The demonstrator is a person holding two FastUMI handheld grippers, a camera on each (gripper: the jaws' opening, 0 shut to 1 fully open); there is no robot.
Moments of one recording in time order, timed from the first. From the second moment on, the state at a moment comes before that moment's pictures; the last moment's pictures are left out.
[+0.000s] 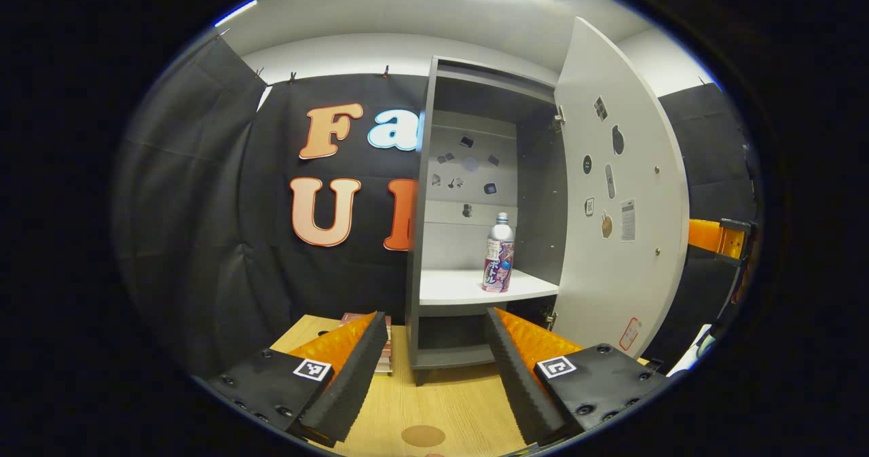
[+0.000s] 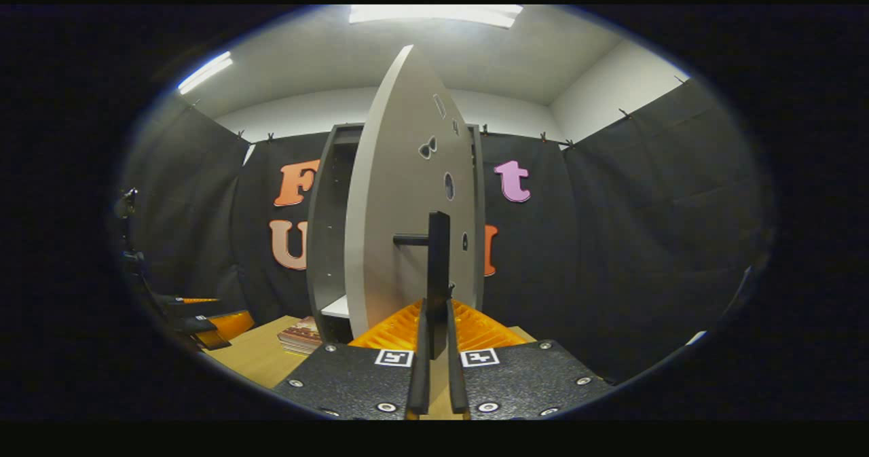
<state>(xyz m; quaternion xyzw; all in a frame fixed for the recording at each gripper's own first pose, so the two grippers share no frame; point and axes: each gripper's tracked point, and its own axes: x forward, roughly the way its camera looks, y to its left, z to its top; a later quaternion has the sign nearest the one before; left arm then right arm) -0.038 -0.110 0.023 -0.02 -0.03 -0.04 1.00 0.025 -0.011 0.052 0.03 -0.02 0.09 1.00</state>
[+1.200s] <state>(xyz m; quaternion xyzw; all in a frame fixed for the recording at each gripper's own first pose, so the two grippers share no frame) -0.053 -0.120 0.007 -0.02 -0.01 -0.04 1.00 0.002 -0.152 0.047 -0.01 -0.02 -0.01 1.00</state>
